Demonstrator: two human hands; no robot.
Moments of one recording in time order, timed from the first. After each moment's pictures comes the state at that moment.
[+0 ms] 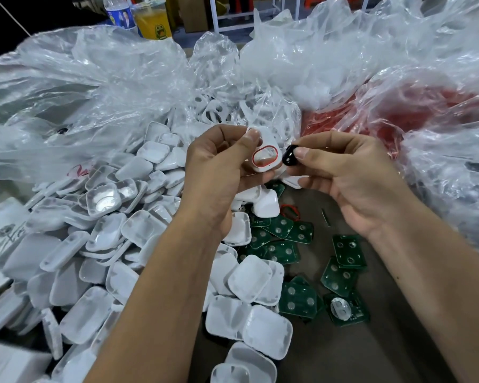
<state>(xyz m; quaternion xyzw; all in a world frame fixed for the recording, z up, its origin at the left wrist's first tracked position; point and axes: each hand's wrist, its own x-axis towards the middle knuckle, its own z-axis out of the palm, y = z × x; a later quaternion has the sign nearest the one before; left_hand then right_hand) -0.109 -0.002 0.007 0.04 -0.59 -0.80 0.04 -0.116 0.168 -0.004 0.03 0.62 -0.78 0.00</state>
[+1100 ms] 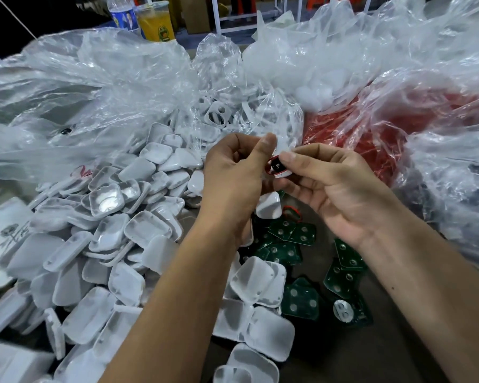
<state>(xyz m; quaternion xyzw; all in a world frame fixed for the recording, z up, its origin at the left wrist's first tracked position) -0.108 0.014 -0.001 0.05 -0.63 -0.77 0.06 -0.107 0.154 -0.003 0.00 0.51 -0.85 0.10</state>
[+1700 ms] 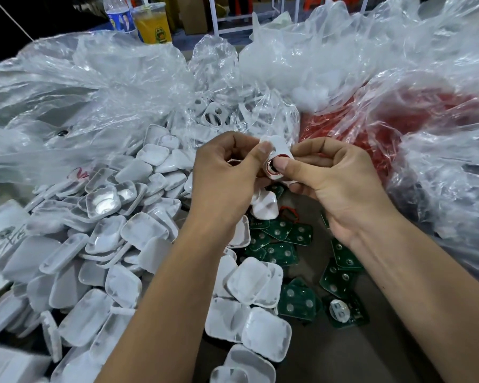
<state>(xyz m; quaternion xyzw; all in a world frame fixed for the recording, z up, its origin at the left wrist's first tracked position) -0.114 0.003 -0.008 0.00 -0.70 -0.70 0.11 -0.113 0.152 -0.012 0.05 0.64 -0.76 -0.03</state>
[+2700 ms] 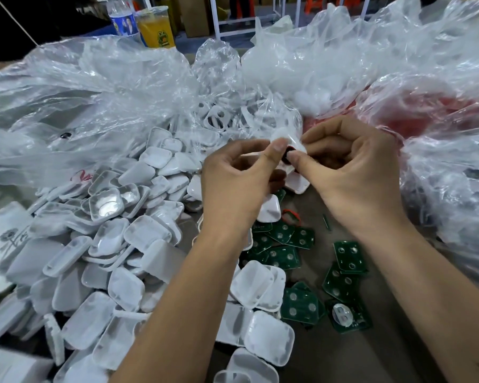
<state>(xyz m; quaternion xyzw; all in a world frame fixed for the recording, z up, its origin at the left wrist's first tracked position) -0.109 0.015 -0.012 0.03 -0.65 -0.75 0.10 -0.117 0.163 -0.015 -0.10 0.76 -0.60 -0.24</state>
